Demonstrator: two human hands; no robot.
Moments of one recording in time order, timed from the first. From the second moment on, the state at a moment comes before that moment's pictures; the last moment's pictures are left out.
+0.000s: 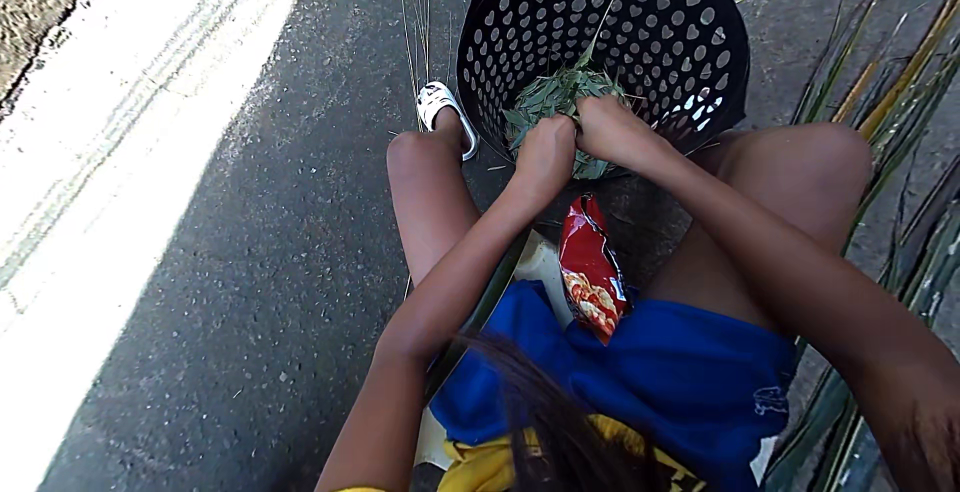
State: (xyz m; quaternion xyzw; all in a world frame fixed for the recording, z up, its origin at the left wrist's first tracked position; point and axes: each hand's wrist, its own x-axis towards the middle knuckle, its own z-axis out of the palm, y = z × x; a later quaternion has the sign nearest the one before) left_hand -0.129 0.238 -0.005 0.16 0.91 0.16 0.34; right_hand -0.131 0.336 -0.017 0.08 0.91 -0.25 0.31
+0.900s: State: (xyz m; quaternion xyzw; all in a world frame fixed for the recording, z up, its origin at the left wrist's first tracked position) left_hand -0.132 0.234 -0.012 0.14 0.90 0.24 0.33; right_hand -0.136 0.342 -0.014 0.13 0.91 -0.26 0.28
